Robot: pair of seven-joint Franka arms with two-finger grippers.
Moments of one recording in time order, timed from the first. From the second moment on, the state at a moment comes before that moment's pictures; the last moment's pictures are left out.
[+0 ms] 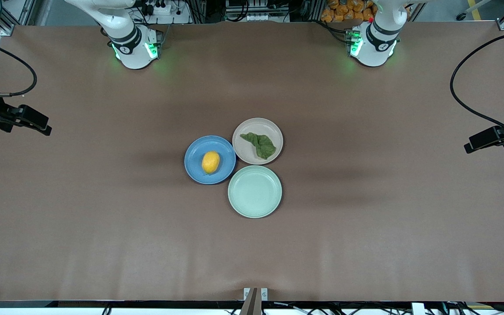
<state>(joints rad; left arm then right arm) 0.05 0.24 -0.04 -1.28 -0.05 1.53 -0.15 -0.08 0.11 0.12 -1.42 -0.02 1.53 0.14</state>
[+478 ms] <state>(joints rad) 0.05 0.24 -0.04 -1.28 -0.05 1.53 -0.15 -0.08 0.11 0.11 -1.42 -0.02 1.53 0.14</state>
